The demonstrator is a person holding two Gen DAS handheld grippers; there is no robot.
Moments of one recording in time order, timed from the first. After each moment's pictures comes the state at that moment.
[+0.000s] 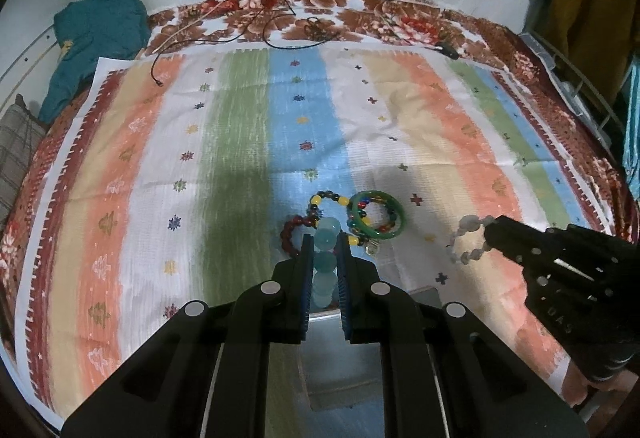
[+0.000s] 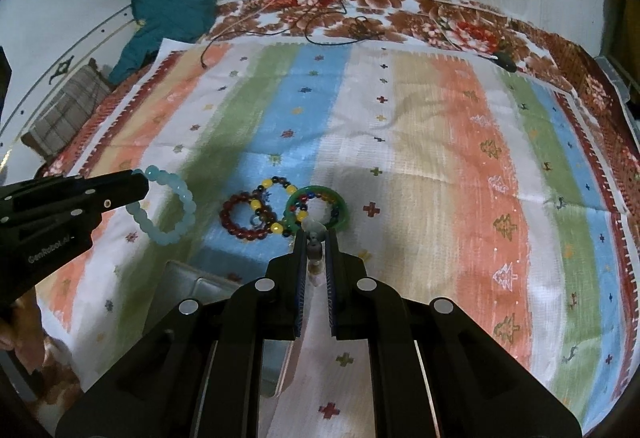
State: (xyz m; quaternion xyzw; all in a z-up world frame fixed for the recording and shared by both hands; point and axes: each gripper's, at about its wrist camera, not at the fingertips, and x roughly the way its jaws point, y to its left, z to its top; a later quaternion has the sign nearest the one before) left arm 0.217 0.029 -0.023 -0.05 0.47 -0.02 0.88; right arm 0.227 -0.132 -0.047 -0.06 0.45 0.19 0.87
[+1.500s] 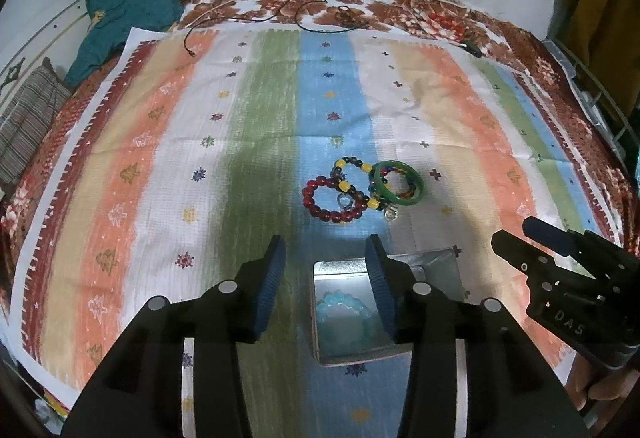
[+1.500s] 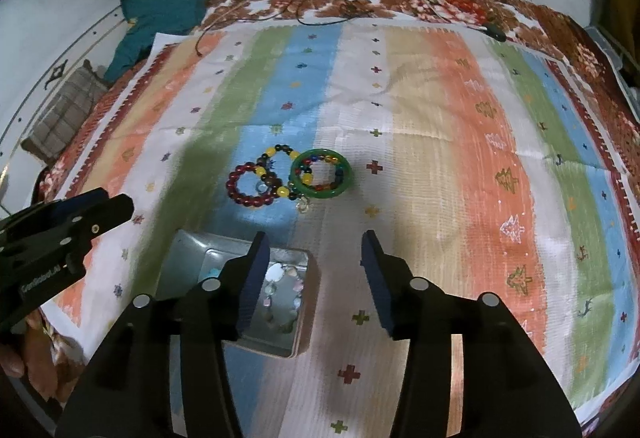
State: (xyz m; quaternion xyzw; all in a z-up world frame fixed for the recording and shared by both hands) left arm 0.181 0.039 -0.039 -0.07 0.48 0.03 0.87; right arm 0.208 -0.138 -0.064 -0.03 0.48 0.16 0.86
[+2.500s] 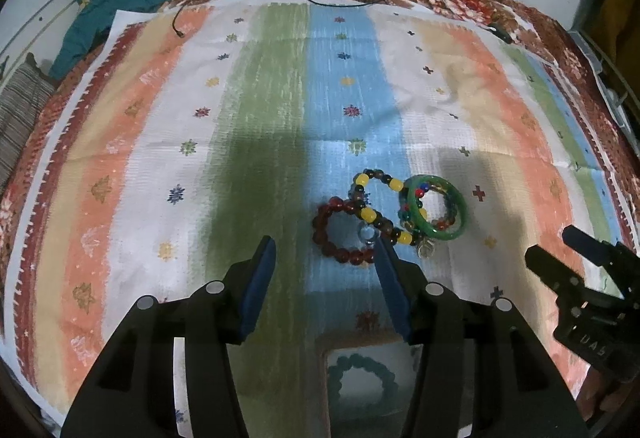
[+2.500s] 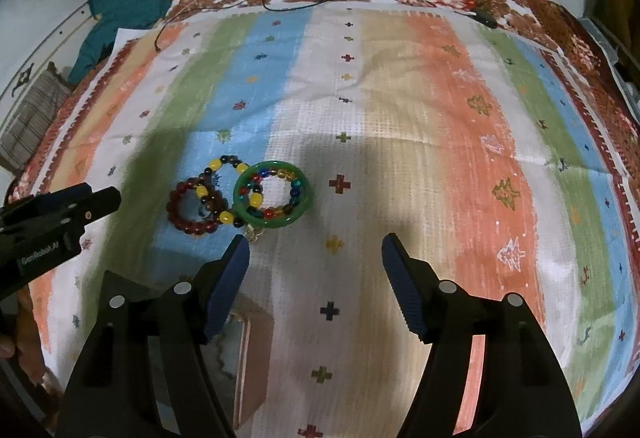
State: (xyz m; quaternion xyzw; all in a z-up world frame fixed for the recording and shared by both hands) left arm 0.259 0.050 -0.089 -0.07 0.52 0.04 0.85; right arm 0.270 -0.140 -0.105 -0.05 0.50 0.13 0.85
